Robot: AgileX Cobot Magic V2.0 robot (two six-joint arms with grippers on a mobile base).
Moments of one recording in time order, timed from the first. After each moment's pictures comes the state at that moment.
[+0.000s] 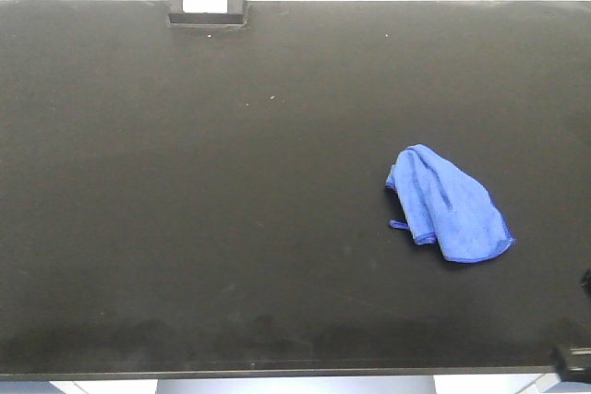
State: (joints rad) left arm 0.08 -0.01 0.03 0.06 0.16 -0.18; right arm 0.03 -0.01 0.03 -0.04 0.33 0.04
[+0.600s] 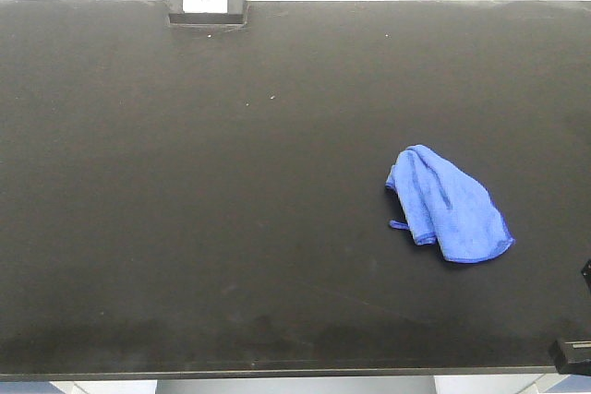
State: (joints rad) left arm 0.08 -0.01 0.03 0.06 0.15 -0.18; right arm 0.03 -0.01 0.03 -0.04 0.26 0.04
